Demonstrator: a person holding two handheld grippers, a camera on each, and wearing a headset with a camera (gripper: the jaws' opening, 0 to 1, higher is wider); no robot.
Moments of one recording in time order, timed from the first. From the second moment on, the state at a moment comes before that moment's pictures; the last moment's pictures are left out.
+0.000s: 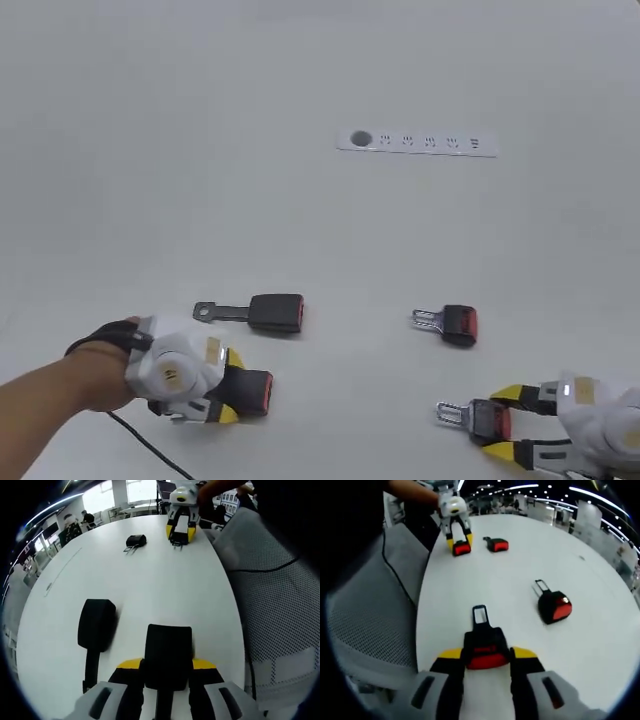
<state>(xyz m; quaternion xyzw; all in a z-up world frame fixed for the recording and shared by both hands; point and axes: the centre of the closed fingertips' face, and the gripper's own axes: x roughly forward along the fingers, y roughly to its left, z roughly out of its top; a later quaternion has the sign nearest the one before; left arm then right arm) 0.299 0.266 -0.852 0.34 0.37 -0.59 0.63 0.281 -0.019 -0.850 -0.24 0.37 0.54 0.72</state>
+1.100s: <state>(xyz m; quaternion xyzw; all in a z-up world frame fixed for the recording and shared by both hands) 0.300 0.265 -0.852 0.32 0.38 -0.58 0.65 0.295 0.103 -0.849 -0.21 0.29 0.62 0.70</state>
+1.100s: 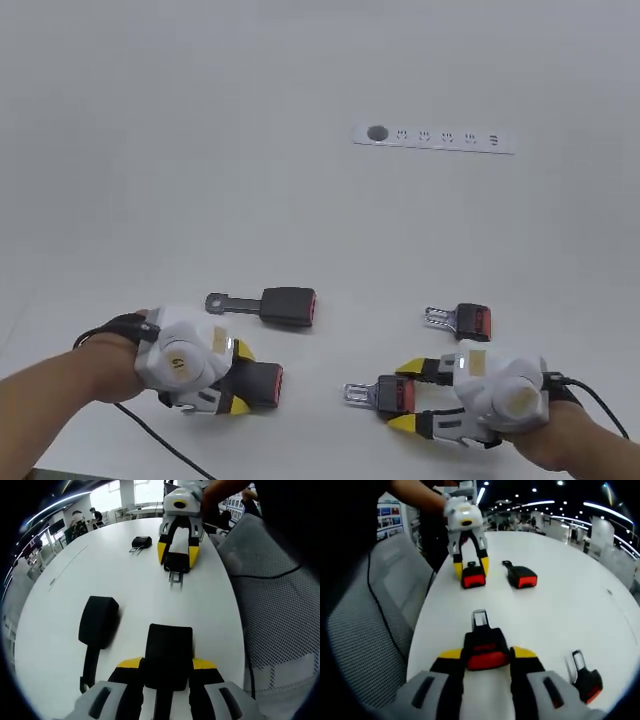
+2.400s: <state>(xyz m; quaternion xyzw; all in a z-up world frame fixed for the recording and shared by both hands) 0.301 0.263 -0.853 0.34 0.38 -0.58 0.64 0.300 0.202 -0.850 -0.20 0.27 0.64 0.69</state>
